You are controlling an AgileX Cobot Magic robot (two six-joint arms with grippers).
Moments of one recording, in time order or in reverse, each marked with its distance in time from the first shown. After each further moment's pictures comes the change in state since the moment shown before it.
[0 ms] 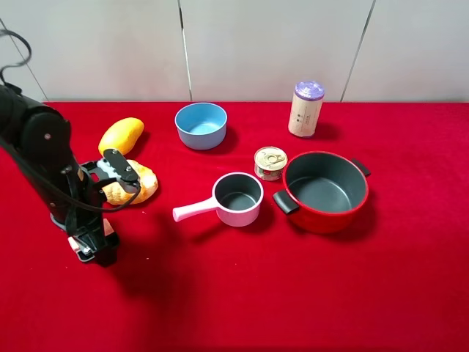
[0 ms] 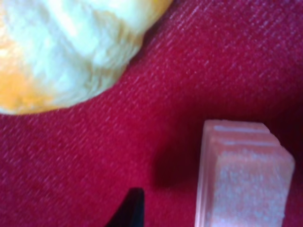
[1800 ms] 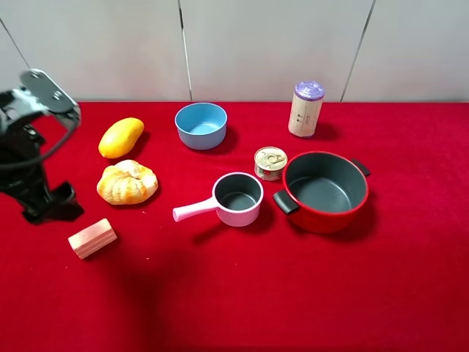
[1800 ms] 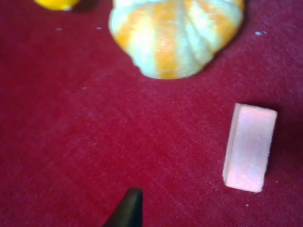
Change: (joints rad) left arm 0.050 -0.474 -0.002 0.031 0.184 -0.038; right arm 0.000 0.000 0.000 0.000 0.000 0.000
